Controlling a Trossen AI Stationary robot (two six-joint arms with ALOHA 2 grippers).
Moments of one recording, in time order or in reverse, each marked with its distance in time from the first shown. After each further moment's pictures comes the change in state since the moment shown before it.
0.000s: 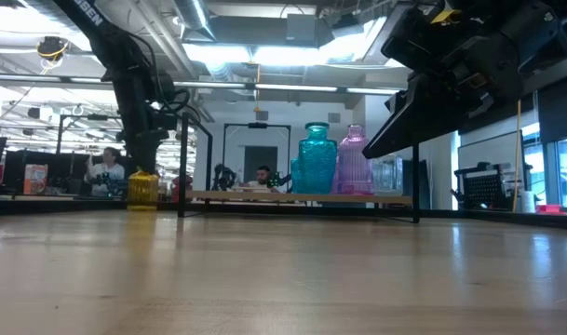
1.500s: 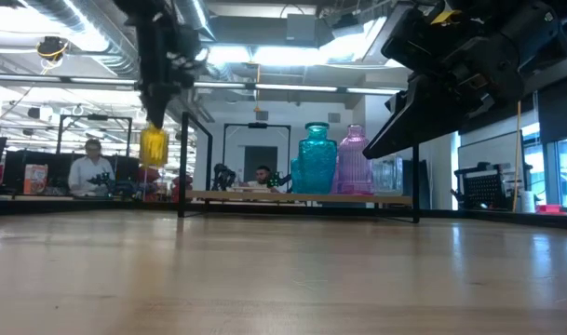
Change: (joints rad) left arm -0.203 0.001 0.420 -0.450 -0.247 -0.058; right arm 0.000 0.000 0.000 -0.003 0.000 0.000
